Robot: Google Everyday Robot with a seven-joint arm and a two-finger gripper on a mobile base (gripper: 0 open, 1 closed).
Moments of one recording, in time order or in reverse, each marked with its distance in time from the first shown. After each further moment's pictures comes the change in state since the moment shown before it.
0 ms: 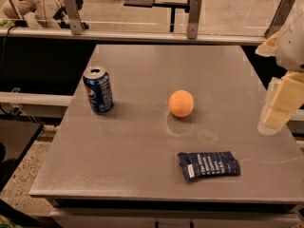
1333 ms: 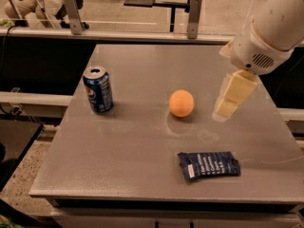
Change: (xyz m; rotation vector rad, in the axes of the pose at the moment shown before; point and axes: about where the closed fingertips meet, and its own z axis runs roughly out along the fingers) arm -0.056 -0.031 0.055 -0.015 -0.137 0.011
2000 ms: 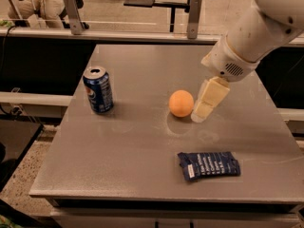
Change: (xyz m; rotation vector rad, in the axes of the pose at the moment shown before) arm -0.023 -0.011 0.054 -0.048 -0.069 0.027
